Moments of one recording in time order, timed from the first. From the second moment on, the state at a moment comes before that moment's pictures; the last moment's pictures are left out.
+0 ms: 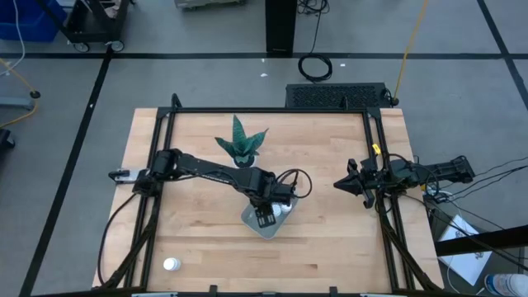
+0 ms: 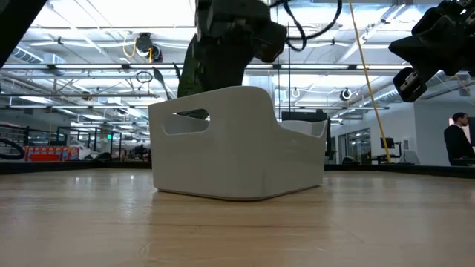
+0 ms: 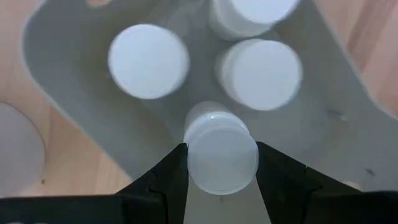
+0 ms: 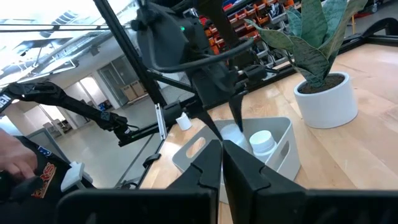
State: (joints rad) left arm -0.15 2.14 1.87 -1.15 0.04 -0.42; right arm 0.18 0.01 0.05 -0.02 0.02 0.49
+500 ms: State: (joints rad) left arm -0.11 2.14 1.81 -1.09 0.04 -0.39; right arm 0.18 0.01 0.05 -0.02 0.02 0.49
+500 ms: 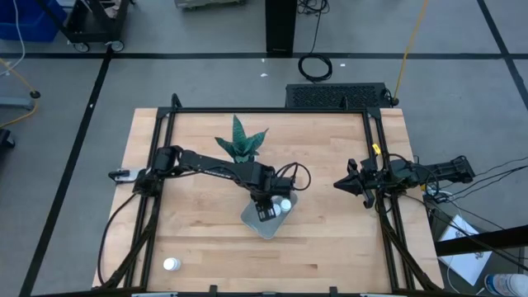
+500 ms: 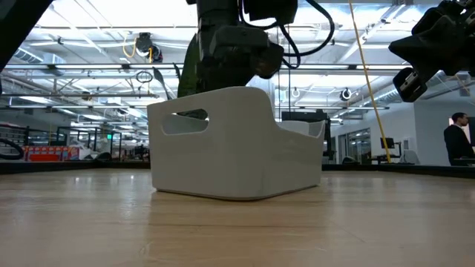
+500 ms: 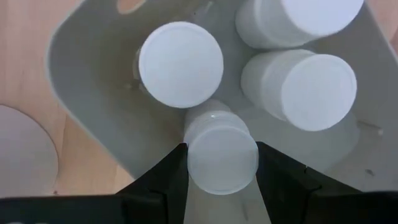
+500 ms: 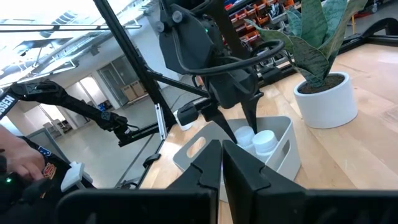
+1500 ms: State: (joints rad) left arm -0.11 2.08 1.83 -1.11 0.07 -0.45; right arm 0.18 0.01 0.05 -0.02 0.02 0.49
